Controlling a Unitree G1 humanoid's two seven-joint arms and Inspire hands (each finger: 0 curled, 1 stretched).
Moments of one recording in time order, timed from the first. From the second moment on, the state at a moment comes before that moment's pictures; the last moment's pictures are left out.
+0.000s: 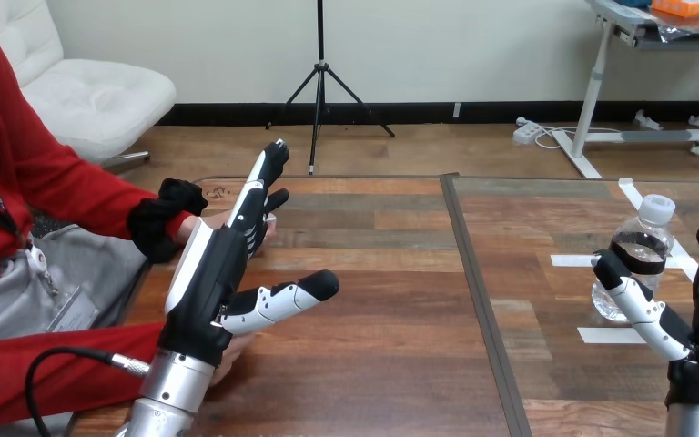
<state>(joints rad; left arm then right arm) -0.28 0.18 -0.02 0.91 0.03 -1.11 -0.16 -0.04 -0.21 -0.22 0.64 -0.17 -0.85 -0.36</state>
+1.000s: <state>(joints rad) -0.28 0.16 -0.02 0.91 -0.04 -1.10 -0.25 -0.21 -0.26 -0.25 0.93 -0.09 -0.77 -0.36</state>
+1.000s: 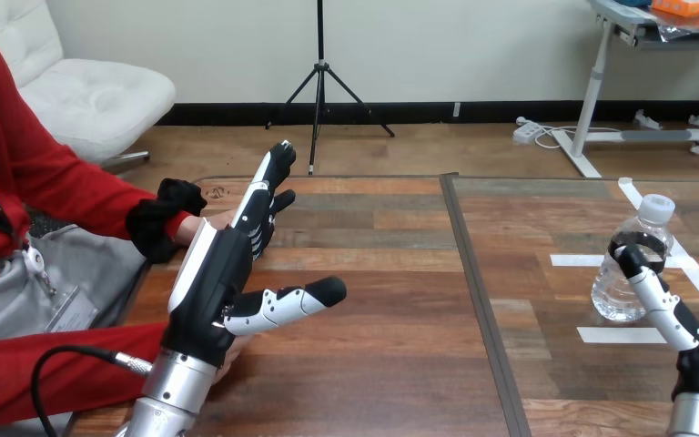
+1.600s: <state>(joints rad) -0.28 0.16 -0.02 0.89 -0.04 -1.09 -0.26 -0.29 -0.29 -0.25 1.07 -0.08 -0.69 -0.35</state>
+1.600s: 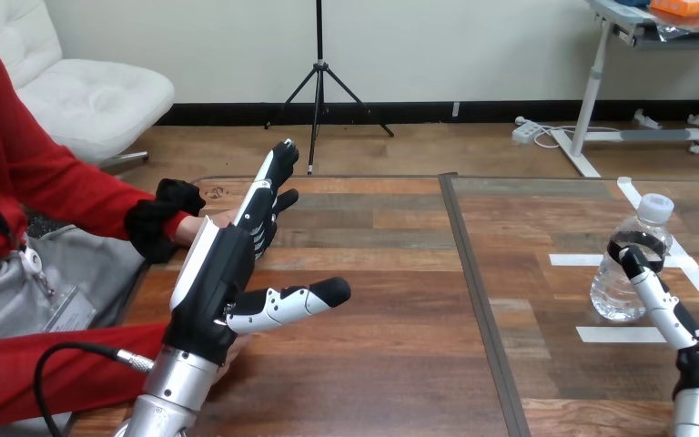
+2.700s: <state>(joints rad) -0.28 0.16 -0.02 0.86 -0.03 -1.08 -0.26 -0.42 -0.31 -0.22 1.22 -0.09 -0.54 -0.34</state>
